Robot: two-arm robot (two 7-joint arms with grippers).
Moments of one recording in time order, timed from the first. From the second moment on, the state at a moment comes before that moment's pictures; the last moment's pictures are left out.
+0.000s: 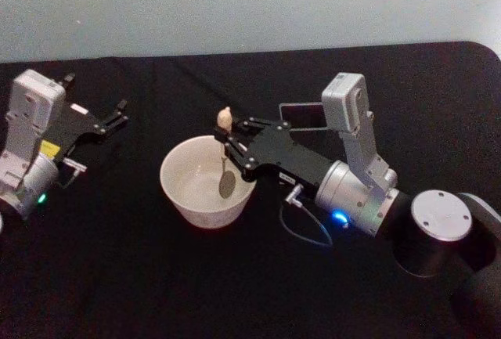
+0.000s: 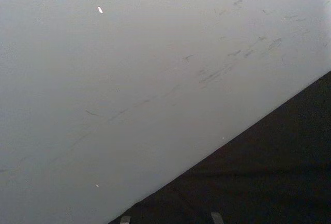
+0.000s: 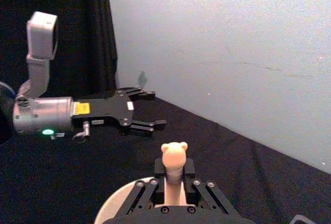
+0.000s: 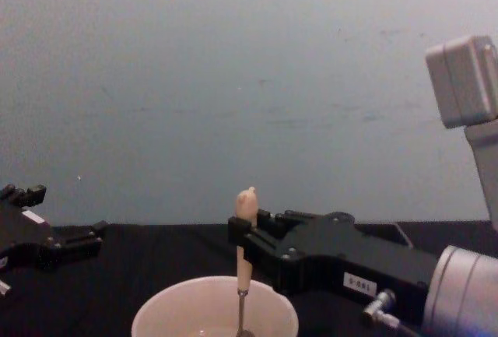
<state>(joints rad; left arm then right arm) -0.20 0.60 0.45 -1.41 -0.25 -0.12 0.03 0.19 0.30 -0.49 -1.51 0.33 -0.05 0.47</state>
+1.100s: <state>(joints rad) -0.20 0.60 0.45 -1.41 -0.25 -0.12 0.03 0.20 0.28 -0.55 -1.52 0.34 -0.05 0.47</state>
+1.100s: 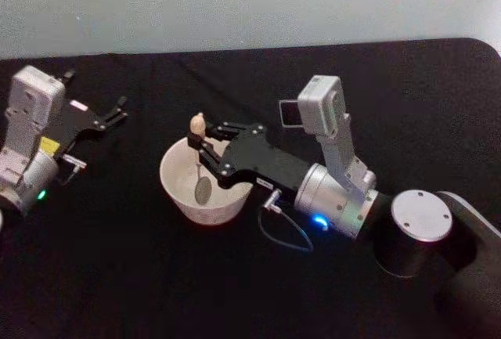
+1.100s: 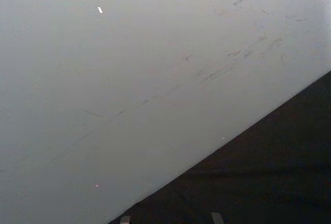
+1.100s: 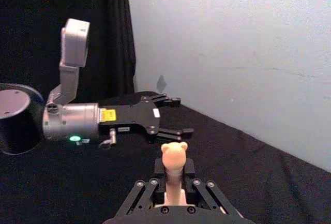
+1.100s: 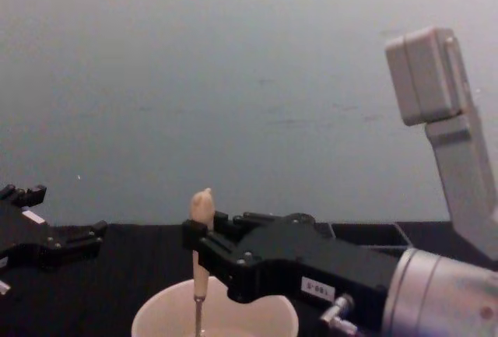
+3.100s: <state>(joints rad) -0.20 0.60 0.45 -1.41 -0.25 -0.12 0.03 0.18 0.33 -0.41 -1.69 0.46 -0.07 0.46</state>
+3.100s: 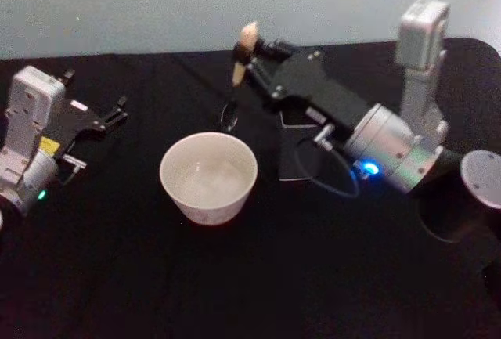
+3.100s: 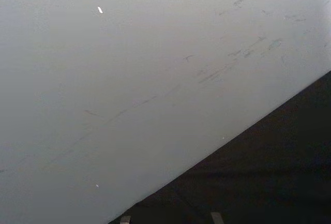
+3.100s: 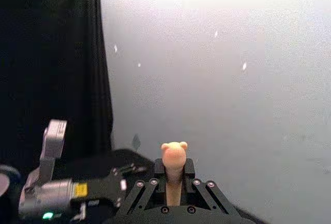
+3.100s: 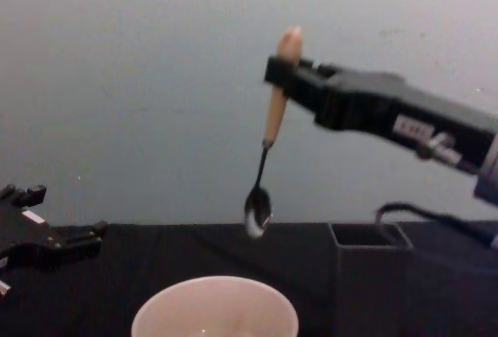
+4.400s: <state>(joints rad) -0.20 0.60 0.45 -1.41 -0.25 -0.12 0.03 0.09 0.39 -0.30 -1.73 0.40 -0.07 0.36</state>
